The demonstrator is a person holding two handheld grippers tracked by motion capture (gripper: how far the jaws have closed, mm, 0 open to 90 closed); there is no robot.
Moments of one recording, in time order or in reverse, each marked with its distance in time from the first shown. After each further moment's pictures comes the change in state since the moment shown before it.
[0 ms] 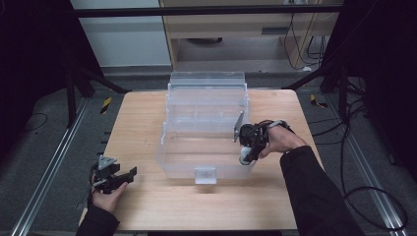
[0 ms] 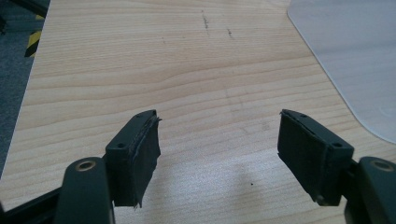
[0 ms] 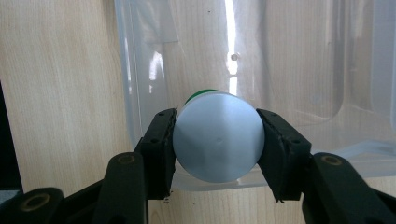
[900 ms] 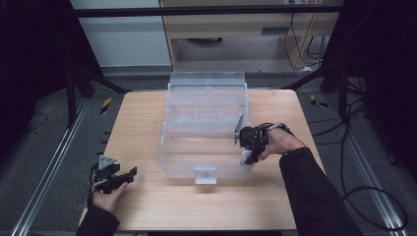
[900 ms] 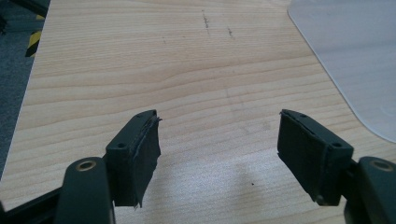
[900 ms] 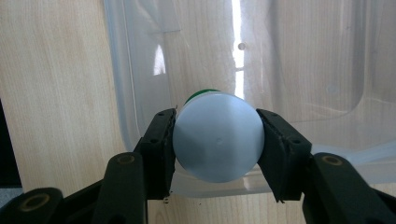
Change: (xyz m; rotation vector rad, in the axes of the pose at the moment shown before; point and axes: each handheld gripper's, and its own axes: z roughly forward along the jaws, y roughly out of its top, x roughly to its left) left arm 0.000 0.000 0.000 0.002 0.000 -0.002; right arm -0.002 -0.004 0.013 0.021 0.026 0.021
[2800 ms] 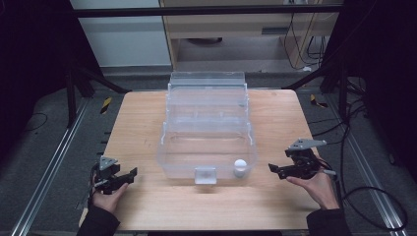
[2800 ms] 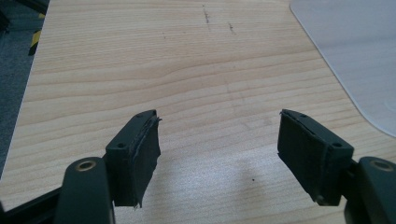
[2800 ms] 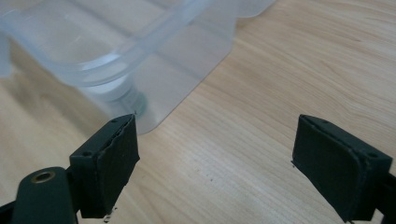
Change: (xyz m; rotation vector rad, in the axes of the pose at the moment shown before) left arm -0.001 -0.002 0.001 0.010 0.012 0.009; right arm 0.066 -0.147 0.017 -0.652 -0.351 0.739
